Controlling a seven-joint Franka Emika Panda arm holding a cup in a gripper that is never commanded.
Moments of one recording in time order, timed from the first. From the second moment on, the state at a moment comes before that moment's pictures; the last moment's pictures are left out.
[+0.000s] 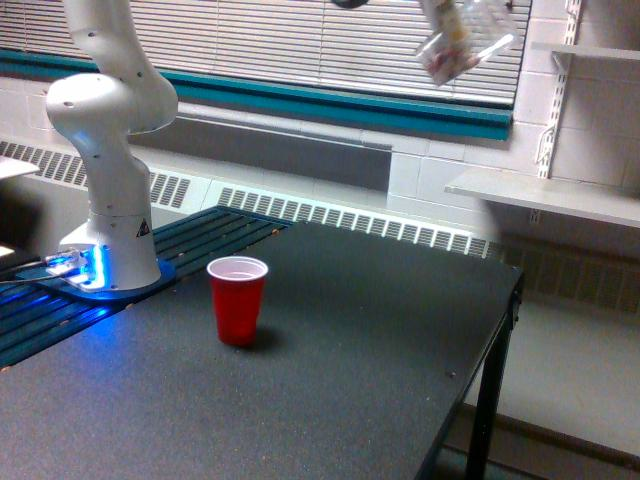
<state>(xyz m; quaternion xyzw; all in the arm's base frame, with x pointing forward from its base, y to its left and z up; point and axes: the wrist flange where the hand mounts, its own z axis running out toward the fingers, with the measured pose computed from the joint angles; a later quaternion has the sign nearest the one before) 0.523 0.033 0.564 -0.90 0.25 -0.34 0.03</state>
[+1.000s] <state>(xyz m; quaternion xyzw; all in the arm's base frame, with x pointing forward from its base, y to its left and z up) 0.421 -0.015 0.458 -0.93 0.26 -0.28 -0.05</state>
